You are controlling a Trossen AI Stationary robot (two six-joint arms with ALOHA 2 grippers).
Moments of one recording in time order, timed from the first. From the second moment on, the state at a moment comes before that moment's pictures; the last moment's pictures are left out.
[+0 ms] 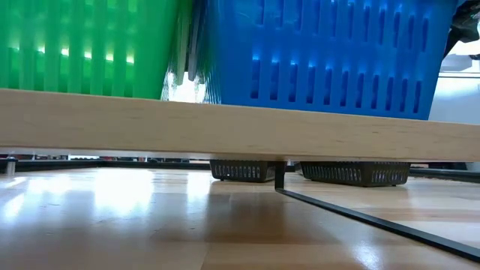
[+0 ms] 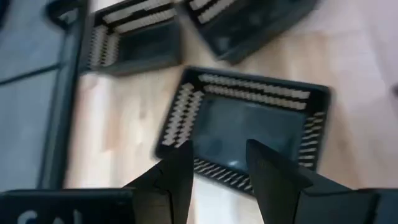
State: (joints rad) left arm 0.05 1.61 1.17 -0.41 -0.22 0.29; right arm -0.13 0.97 0.54 -0.51 0.40 0.41
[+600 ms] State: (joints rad) left arm 0.06 1.72 1.09 -0.33 0.07 0.44; right arm -0.13 0.97 0.54 -0.49 0.40 0.43
